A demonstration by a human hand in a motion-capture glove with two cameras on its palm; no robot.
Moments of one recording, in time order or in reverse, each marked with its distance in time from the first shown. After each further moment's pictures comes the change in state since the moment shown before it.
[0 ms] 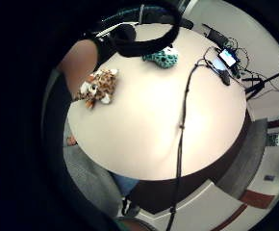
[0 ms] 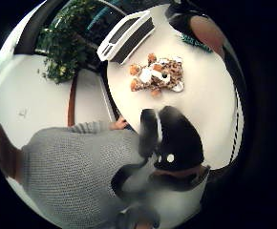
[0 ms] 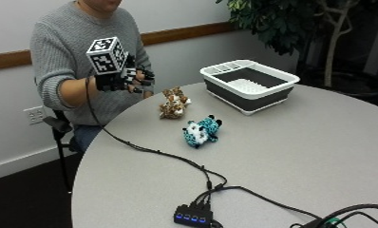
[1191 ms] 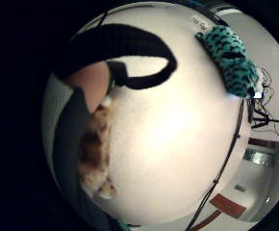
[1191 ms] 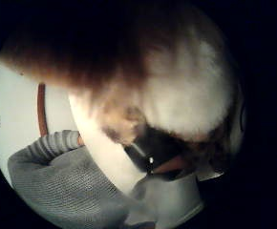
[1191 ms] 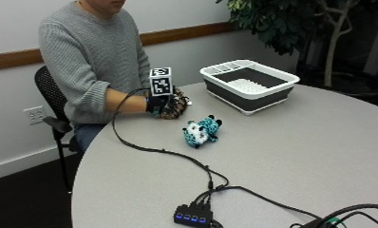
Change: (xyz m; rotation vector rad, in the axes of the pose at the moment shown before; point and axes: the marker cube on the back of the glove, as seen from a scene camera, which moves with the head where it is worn) arm -0.059 -0.113 0.184 -0.126 0.229 -0.155
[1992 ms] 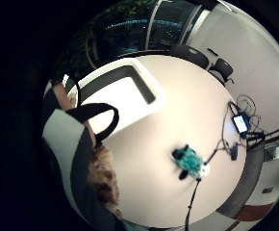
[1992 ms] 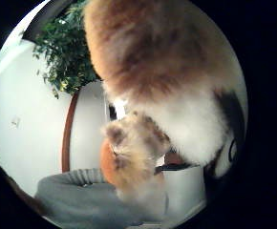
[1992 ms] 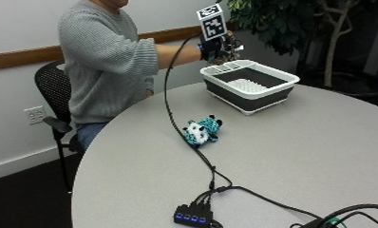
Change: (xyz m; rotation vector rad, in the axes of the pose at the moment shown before) arm -0.039 -0.219 -0.209 0.297 -0.182 0.036
